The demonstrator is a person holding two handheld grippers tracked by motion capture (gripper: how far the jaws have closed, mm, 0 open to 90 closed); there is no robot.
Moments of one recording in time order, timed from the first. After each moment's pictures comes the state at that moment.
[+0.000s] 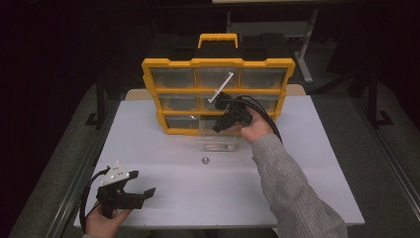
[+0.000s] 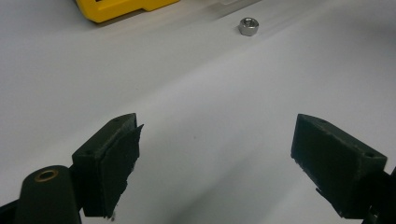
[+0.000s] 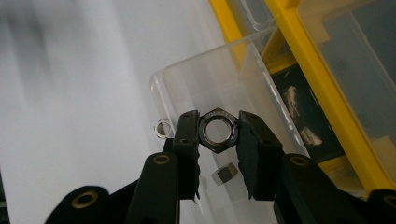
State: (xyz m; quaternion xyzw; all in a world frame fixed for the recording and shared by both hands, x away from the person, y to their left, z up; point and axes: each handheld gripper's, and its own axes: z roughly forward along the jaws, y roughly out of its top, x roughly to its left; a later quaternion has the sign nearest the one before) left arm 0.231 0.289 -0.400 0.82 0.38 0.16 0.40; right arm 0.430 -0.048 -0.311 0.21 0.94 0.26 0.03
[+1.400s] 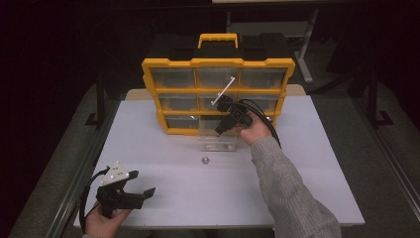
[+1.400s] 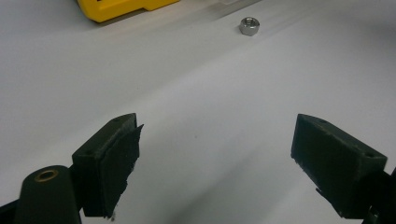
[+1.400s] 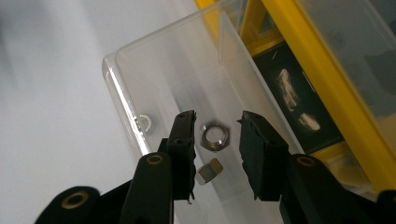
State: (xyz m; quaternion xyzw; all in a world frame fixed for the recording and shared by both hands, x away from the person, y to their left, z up) left arm 0.231 0.289 -0.400 0.82 0.38 0.16 0.40; right arm 0.444 -0.053 -0.336 0.24 0.94 0.25 0.03
